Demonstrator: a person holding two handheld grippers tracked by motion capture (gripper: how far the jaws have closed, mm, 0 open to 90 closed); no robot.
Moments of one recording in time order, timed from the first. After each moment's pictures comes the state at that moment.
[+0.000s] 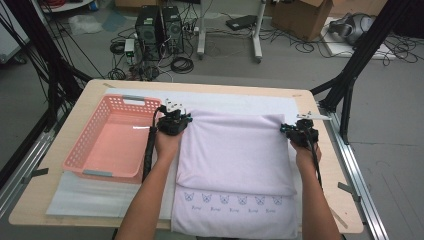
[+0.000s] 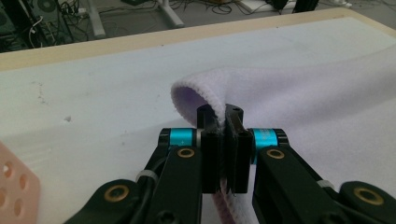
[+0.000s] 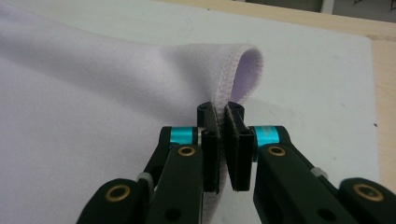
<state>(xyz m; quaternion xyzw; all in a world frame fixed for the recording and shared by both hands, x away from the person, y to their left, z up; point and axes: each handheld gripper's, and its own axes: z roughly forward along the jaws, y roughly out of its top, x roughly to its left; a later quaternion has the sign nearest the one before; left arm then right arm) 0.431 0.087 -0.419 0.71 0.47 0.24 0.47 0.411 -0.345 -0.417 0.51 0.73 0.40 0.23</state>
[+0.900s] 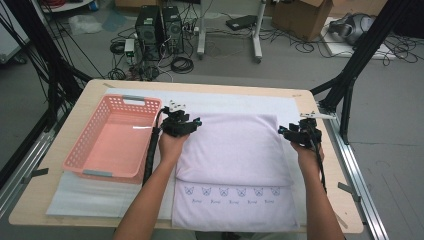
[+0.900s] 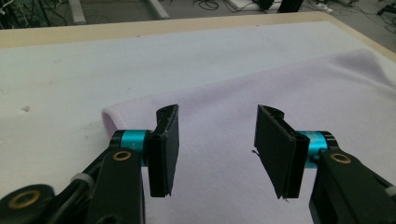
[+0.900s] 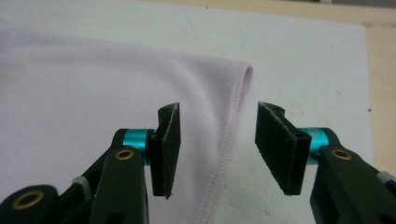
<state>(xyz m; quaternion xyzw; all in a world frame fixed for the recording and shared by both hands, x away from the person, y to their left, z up) 0.412 0.070 -0.413 0.71 0.47 0.19 0.49 0.388 -0.347 -0.399 0.52 0.72 0.40 0.23</state>
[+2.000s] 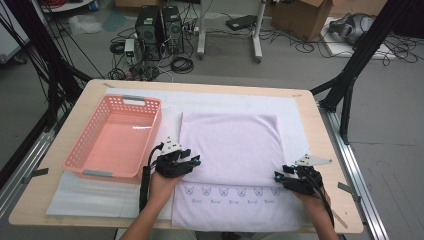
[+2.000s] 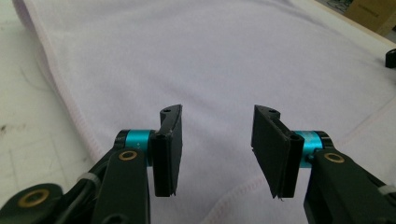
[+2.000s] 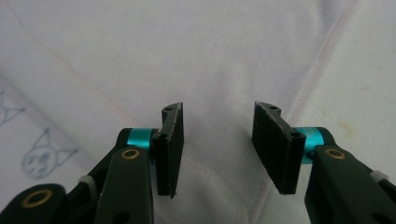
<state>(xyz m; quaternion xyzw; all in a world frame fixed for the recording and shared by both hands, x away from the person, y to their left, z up) 0.307 0.088 -0.446 0.75 0.42 0.14 0.49 0.275 -0.337 -0.444 0.44 0.80 0.38 0.16</state>
